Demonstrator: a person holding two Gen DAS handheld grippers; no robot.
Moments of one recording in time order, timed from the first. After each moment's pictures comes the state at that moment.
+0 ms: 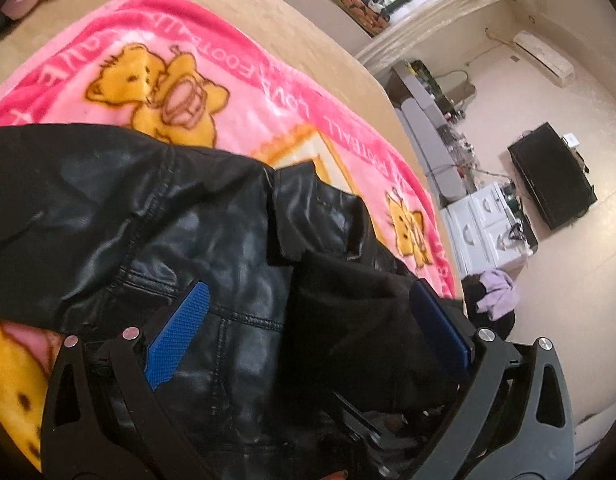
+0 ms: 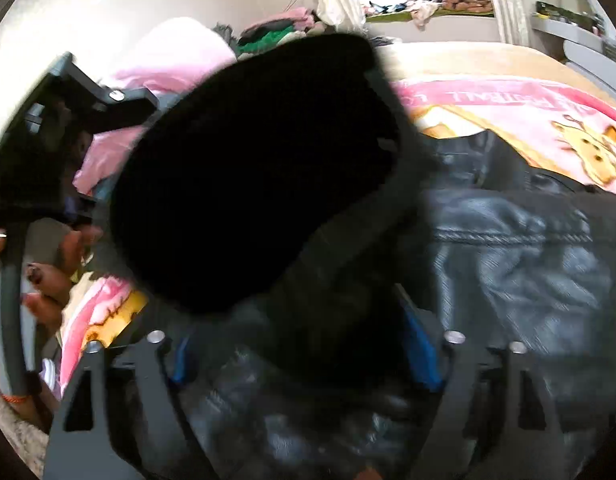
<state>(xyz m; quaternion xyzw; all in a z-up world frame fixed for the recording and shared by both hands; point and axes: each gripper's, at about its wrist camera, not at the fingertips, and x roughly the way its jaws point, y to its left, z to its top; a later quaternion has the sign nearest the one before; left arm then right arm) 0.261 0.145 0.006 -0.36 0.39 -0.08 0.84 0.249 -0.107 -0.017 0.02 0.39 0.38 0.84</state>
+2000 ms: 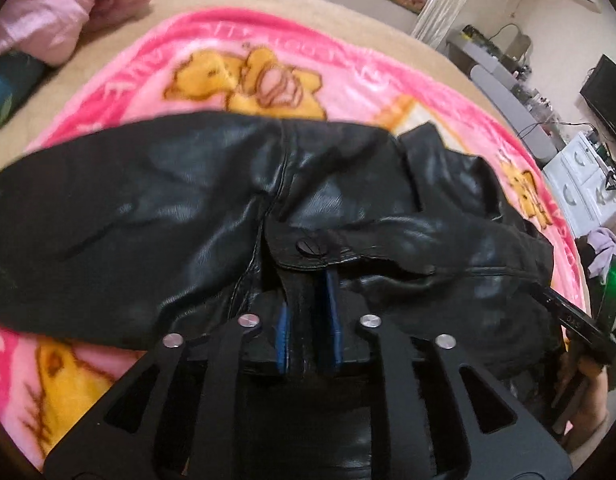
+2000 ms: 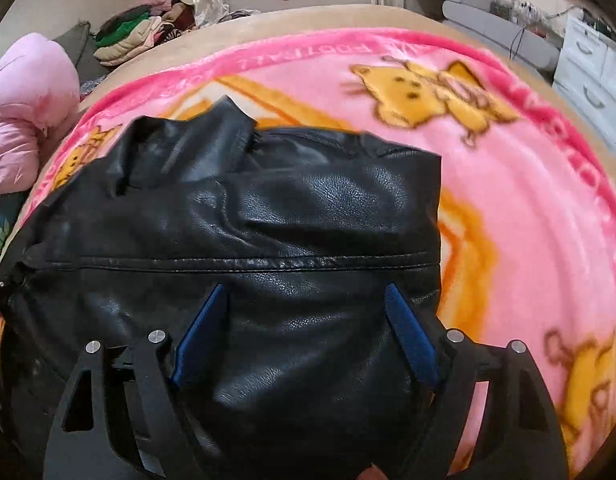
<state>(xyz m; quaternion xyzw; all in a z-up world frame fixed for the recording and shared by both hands) 0.250 0.162 -0.066 -0.21 0.44 0.06 0.87 0.341 -0.206 -0.076 -0.01 0.46 0.15 0.88</state>
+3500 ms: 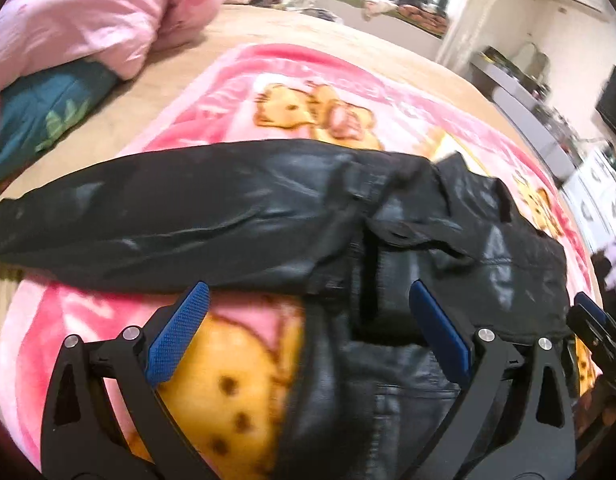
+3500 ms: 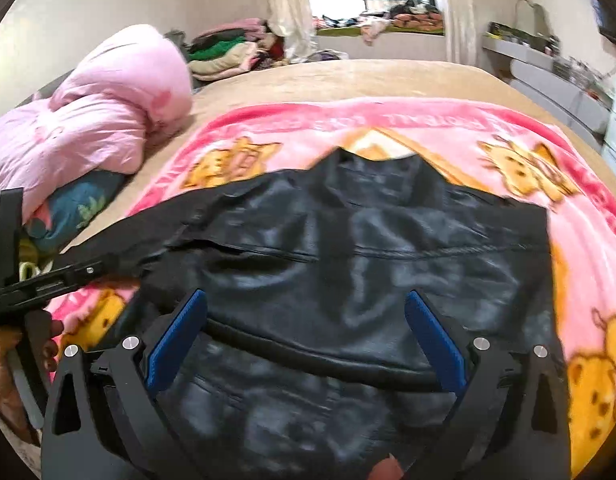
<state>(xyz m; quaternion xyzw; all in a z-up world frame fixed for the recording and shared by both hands) 0.166 0.202 -0.020 -0.19 0.41 0.13 0.88 0.215 -0.065 0.005 -0.04 0.38 0.28 0.88</state>
